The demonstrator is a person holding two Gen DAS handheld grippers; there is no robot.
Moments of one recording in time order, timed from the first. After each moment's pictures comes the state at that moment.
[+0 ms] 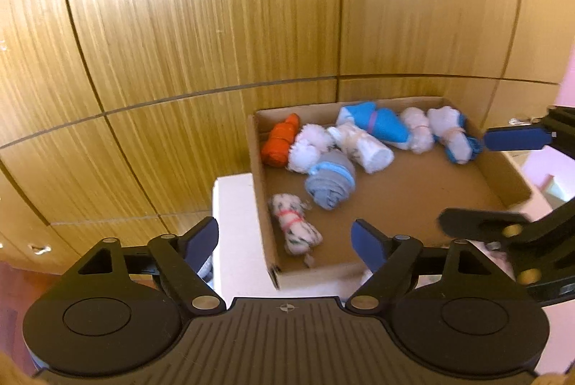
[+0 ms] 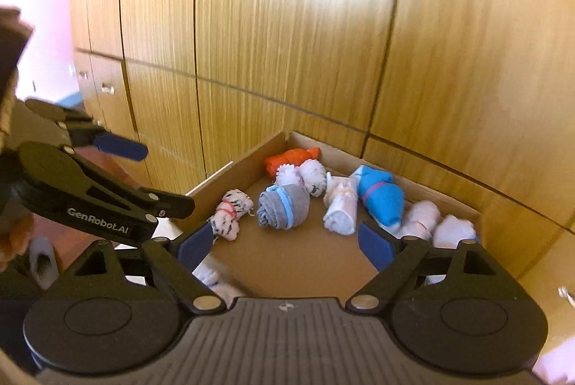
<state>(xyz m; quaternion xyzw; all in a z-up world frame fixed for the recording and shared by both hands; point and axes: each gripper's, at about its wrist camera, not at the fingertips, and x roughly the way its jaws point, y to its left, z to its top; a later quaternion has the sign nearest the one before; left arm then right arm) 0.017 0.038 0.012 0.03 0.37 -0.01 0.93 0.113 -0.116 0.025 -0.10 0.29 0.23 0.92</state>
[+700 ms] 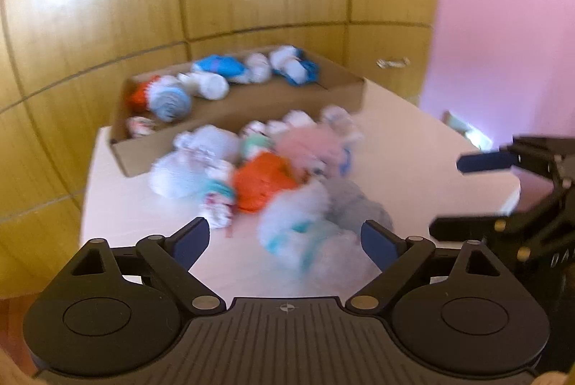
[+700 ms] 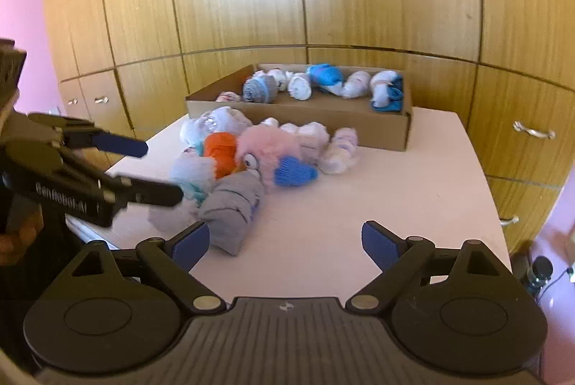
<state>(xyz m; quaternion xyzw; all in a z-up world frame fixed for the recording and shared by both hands) -0.128 -0.055 -0.058 0.08 0.34 -0.16 0.92 -0.052 -0.205 -0.062 0.00 0.29 0.17 0.94</state>
